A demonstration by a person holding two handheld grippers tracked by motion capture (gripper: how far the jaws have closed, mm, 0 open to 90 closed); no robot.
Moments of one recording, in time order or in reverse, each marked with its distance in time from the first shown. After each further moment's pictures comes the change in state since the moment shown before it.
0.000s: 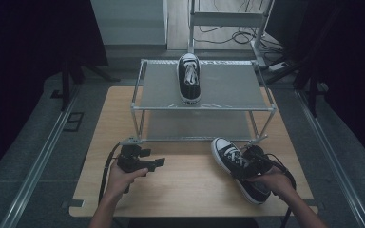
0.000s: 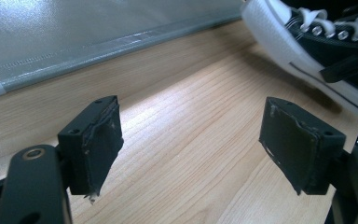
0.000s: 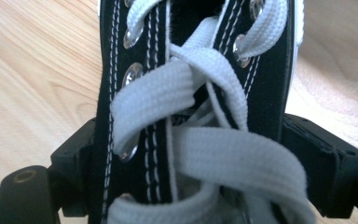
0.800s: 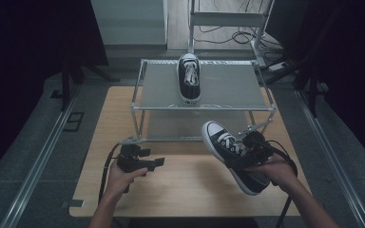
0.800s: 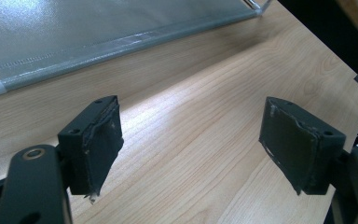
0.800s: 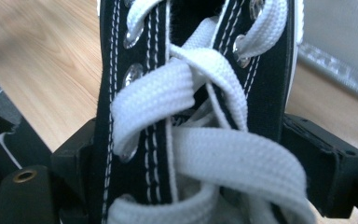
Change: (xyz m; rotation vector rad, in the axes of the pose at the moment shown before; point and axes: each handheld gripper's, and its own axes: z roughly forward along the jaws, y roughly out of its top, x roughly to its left) left arm 0.002 0.000 0.000 -0.005 -0.004 -0.012; right arm 0.033 0.041 -0.065 -0.127 0.097 -0.064
